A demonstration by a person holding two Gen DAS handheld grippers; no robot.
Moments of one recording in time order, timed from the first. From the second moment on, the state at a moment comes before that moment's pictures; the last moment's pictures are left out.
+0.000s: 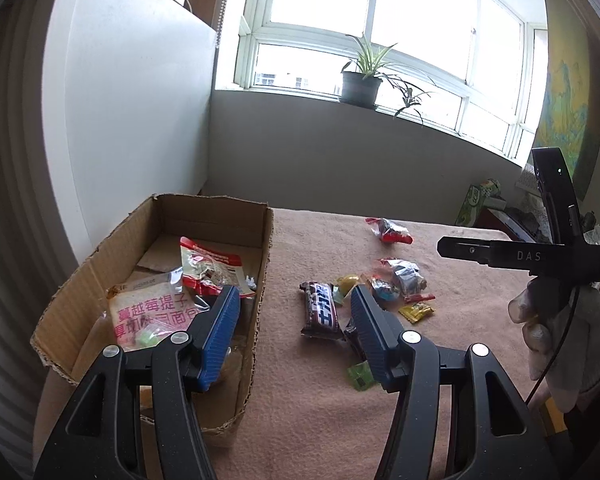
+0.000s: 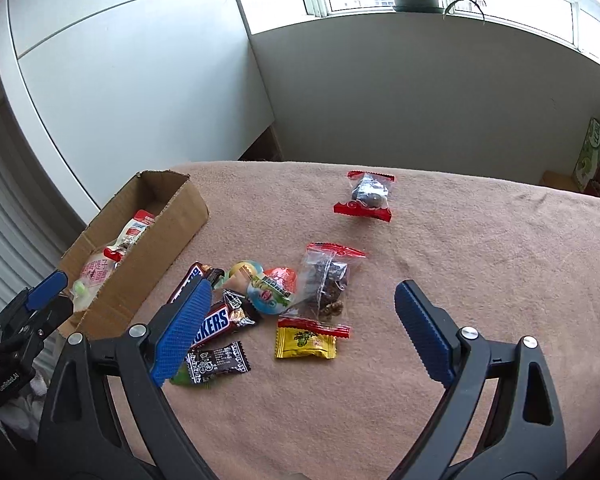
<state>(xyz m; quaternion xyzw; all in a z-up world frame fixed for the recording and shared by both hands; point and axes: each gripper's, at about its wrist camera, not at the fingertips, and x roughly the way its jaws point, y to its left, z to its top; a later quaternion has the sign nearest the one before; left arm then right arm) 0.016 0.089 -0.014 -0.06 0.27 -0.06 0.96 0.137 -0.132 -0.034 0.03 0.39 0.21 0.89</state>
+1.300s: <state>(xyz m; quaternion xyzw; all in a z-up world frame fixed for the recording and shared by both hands) 0.080 -0.011 -0.072 0.02 0.40 -0.13 0.91 0.187 -0.123 -0.088 0.06 0.47 0.22 0.85</state>
